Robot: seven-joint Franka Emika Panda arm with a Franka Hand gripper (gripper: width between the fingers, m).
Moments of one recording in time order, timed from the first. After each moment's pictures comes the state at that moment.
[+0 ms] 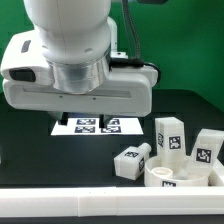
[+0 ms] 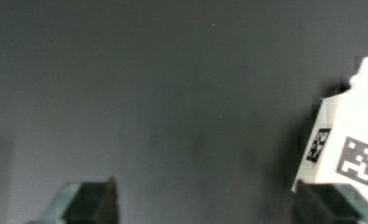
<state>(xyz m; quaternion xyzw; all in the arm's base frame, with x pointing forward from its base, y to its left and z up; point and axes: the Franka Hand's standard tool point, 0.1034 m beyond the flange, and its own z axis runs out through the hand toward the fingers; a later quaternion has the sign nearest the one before) 0.572 -0.064 0.084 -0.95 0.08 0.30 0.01</state>
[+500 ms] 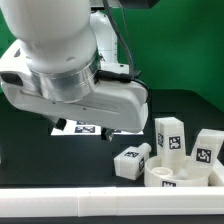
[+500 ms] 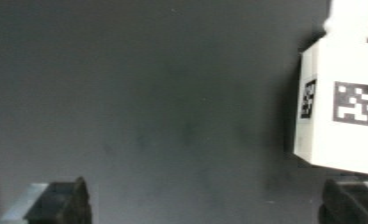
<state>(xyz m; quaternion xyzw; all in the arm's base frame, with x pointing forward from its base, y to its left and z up) 0.578 -0.063 0.074 -0.93 0.20 0.29 0.02</state>
